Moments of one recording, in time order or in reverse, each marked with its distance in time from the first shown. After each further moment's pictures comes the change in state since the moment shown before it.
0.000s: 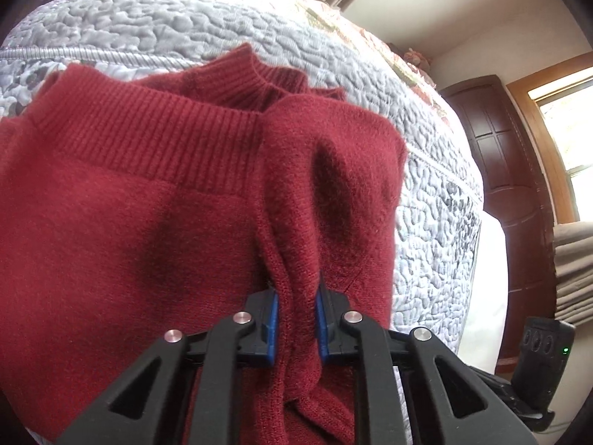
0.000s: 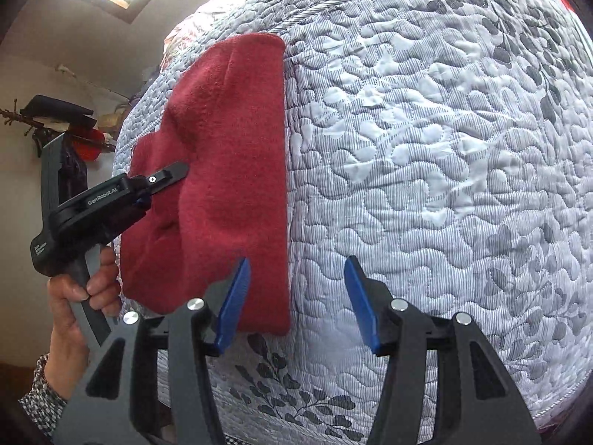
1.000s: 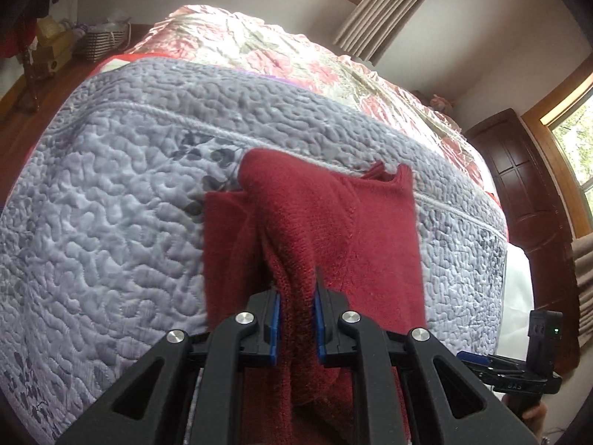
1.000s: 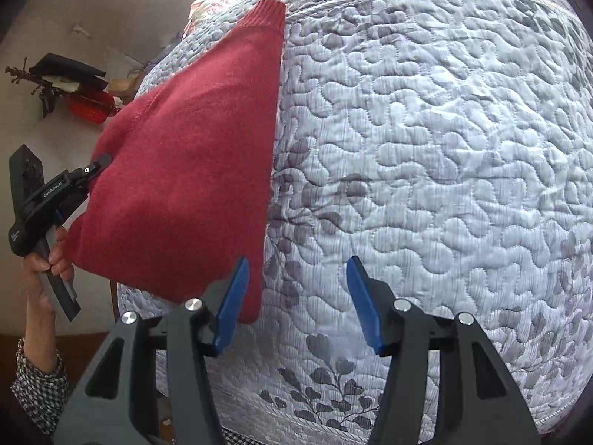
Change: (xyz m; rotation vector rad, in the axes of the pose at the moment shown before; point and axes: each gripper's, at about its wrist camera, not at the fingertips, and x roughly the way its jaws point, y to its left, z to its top) left arm -0.148 0.153 0.019 0.027 -0.173 0.149; right arm 0.048 0.083 -0.010 -0.121 0.079 -0.003
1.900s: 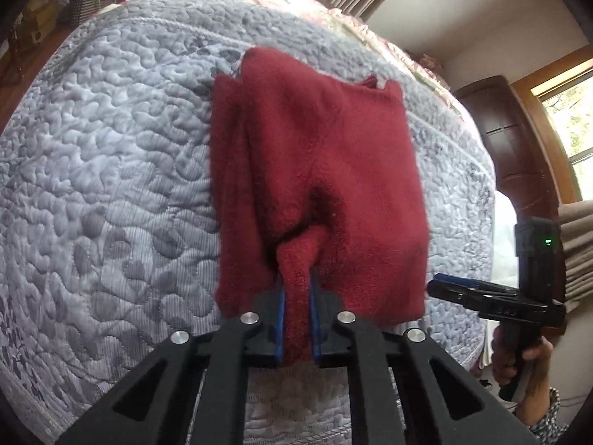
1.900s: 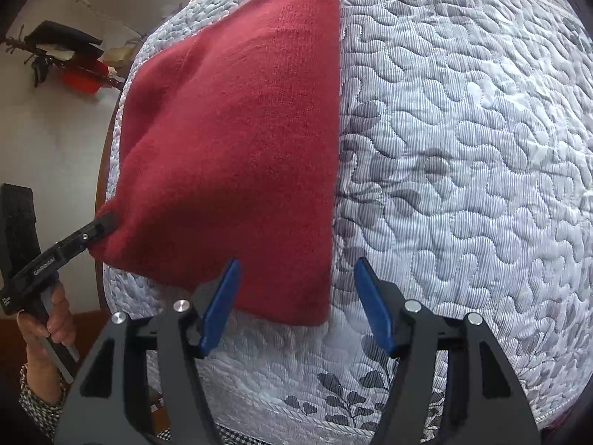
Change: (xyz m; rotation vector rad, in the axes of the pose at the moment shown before) left arm -0.020 0.010 -0.084 0.009 0.140 -0.097; right arm 0.043 0.059 -0.009 -0.048 0.065 -0.062
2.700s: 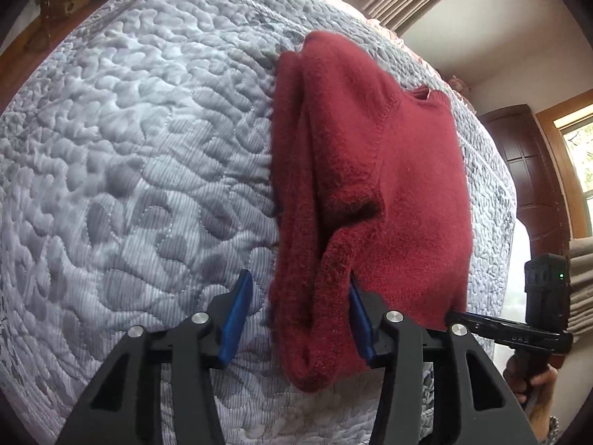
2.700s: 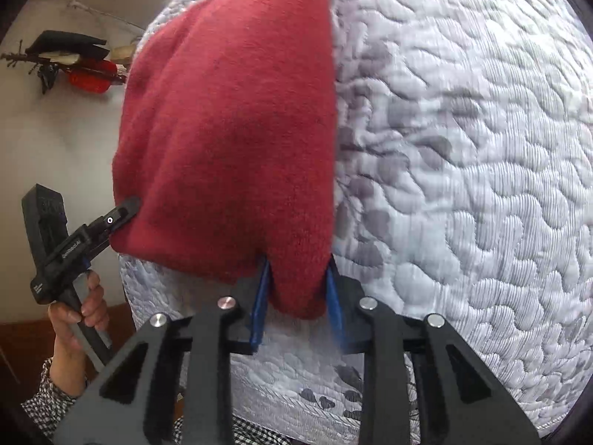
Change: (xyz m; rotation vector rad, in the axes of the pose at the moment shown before) left arm 0.036 0.047 -0.018 -0.120 -0.005 0.066; right arm 0.030 -0.017 -0.013 0.058 0.094 0.098
